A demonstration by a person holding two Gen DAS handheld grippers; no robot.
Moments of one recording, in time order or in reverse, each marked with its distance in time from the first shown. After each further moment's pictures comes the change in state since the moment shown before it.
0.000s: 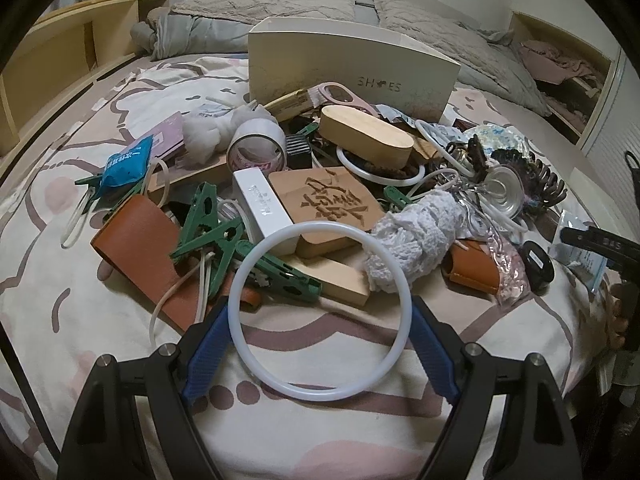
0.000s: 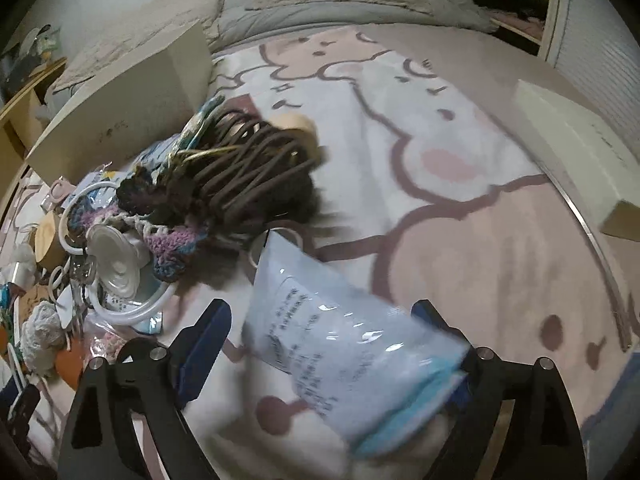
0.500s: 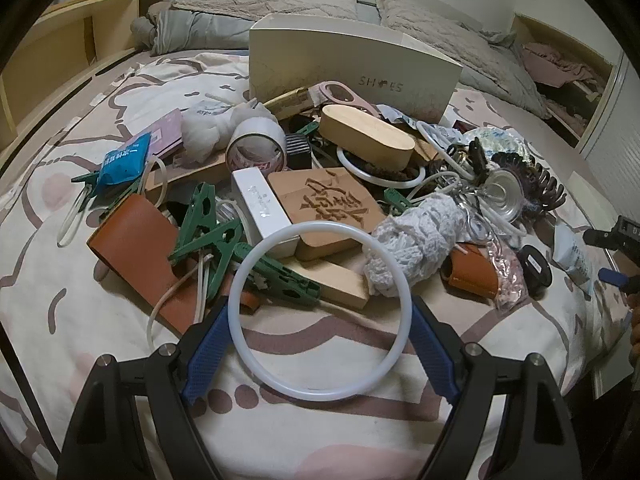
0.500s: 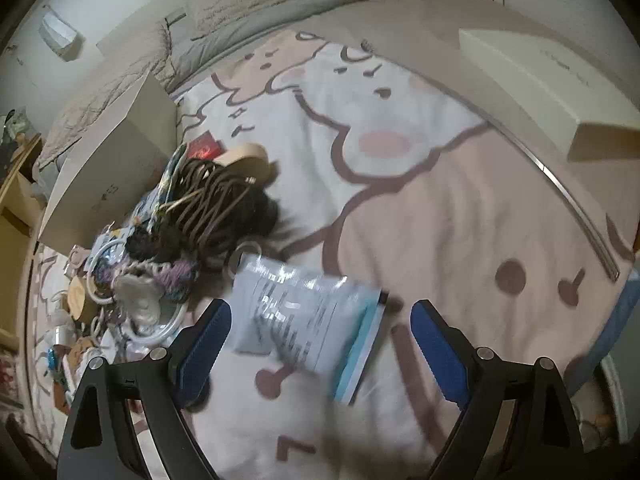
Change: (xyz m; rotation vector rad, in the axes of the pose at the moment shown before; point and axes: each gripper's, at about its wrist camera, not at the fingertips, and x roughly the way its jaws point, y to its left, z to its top) left arm 0.001 0.001 0.003 -0.012 0.009 -0.012; right arm -0.020 -0.035 0.000 0.262 0.069 0.080
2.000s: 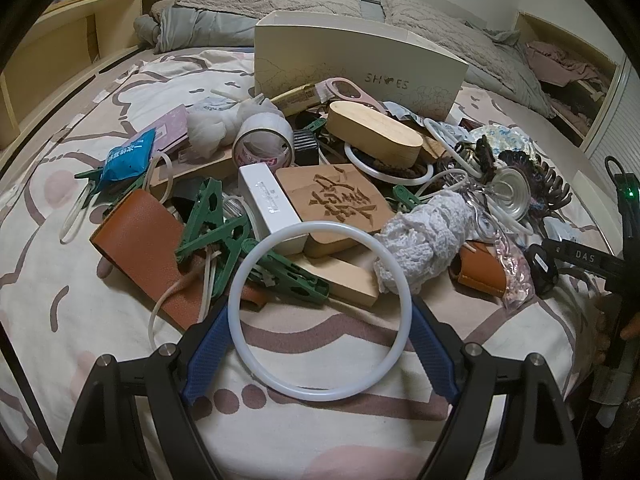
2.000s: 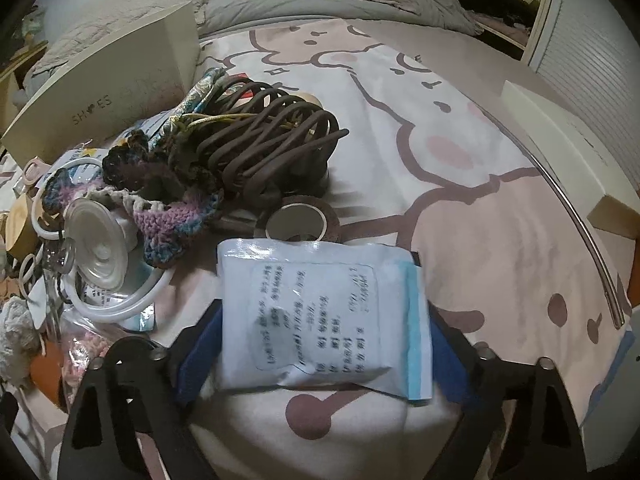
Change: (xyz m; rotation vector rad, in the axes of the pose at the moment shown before) left arm 0.004 0.002 -0.001 -0.004 0.008 0.015; right arm 0.046 0.062 -0.024 -0.277 -0.063 -0.187
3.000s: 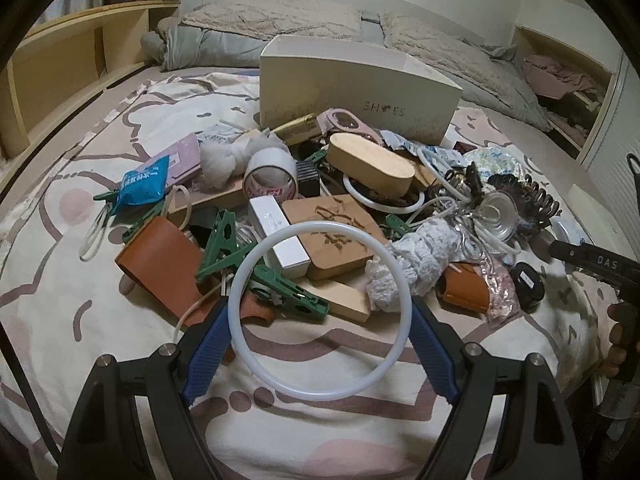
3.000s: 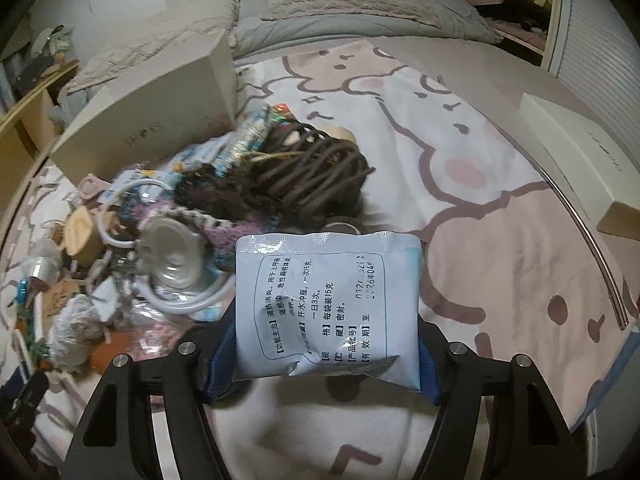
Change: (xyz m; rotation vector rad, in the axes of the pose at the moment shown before) left arm -0.024 0.001 0.009 -0.005 -0.071 0.005; right arm -0.045 0.003 -0.001 0.001 -0.058 0.150
